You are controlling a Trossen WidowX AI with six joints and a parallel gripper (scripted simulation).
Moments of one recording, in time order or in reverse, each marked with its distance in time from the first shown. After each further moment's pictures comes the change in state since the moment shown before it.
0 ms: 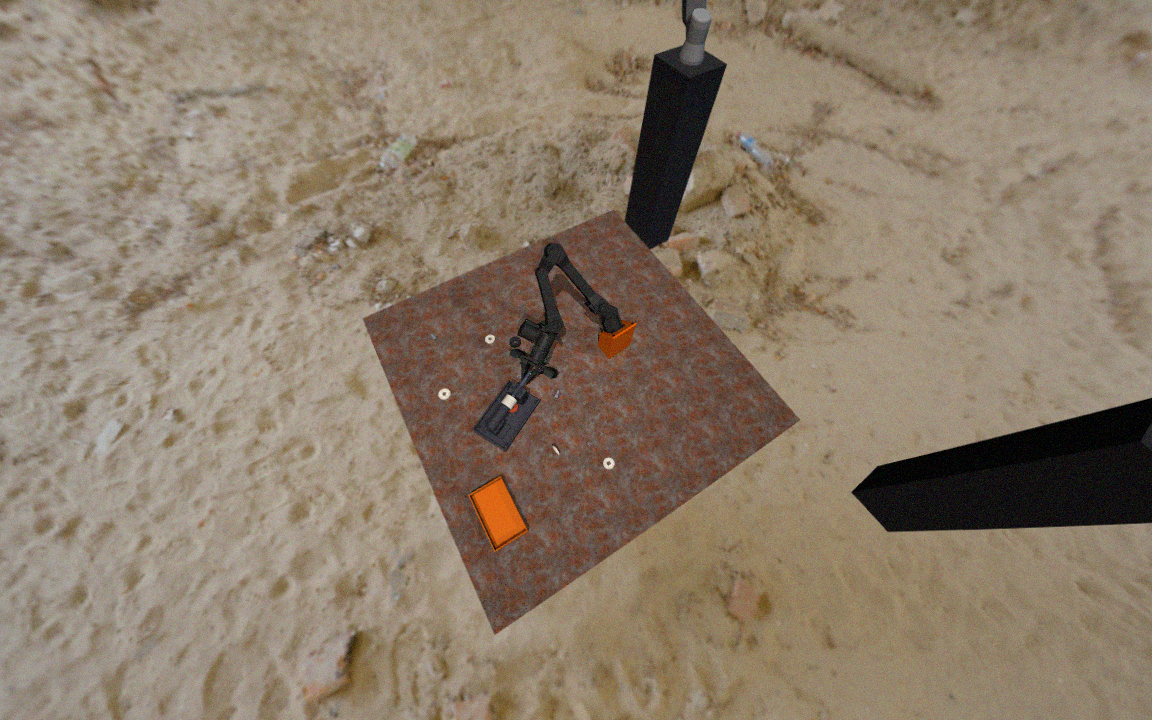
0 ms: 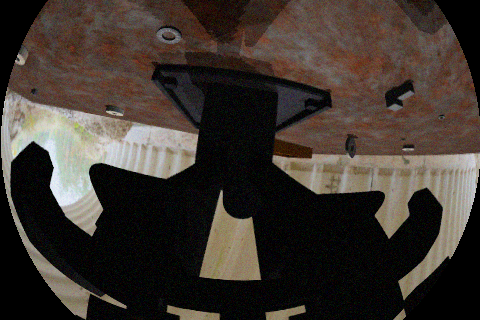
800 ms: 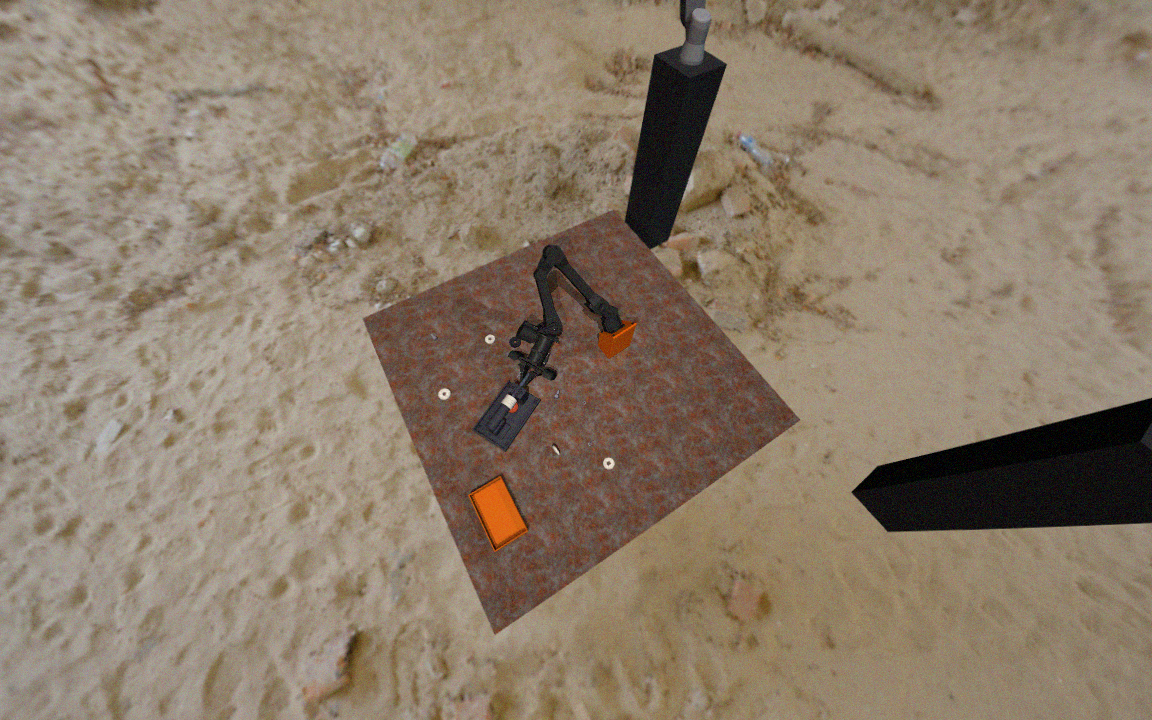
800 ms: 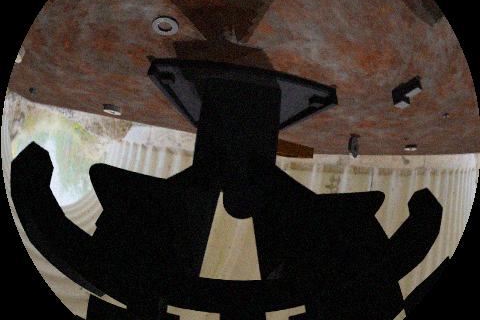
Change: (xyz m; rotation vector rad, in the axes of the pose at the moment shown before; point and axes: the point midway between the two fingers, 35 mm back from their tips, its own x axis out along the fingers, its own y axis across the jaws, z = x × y) arm 0.008 0.000 -0.005 0.000 0.001 0.000
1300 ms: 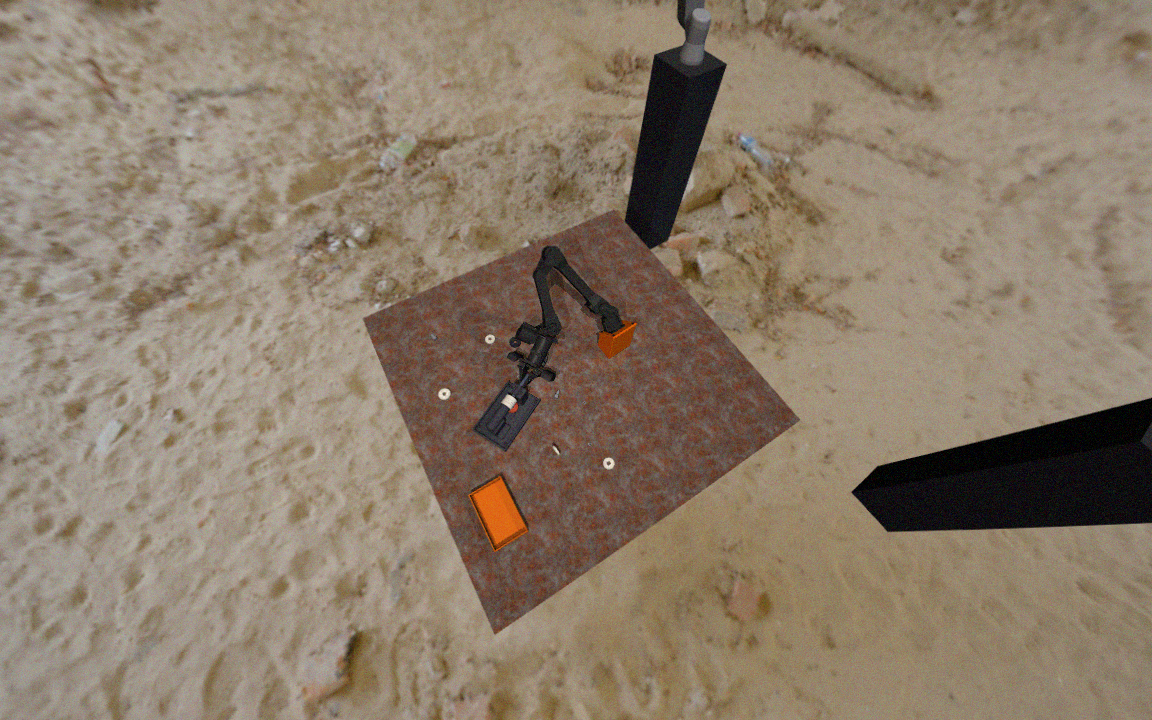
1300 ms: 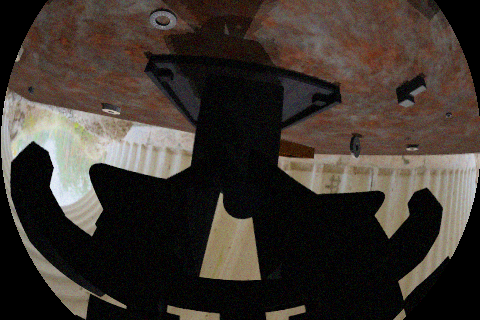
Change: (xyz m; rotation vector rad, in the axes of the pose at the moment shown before) arm 0.005 0.000 -0.003 0.000 0.000 0.000
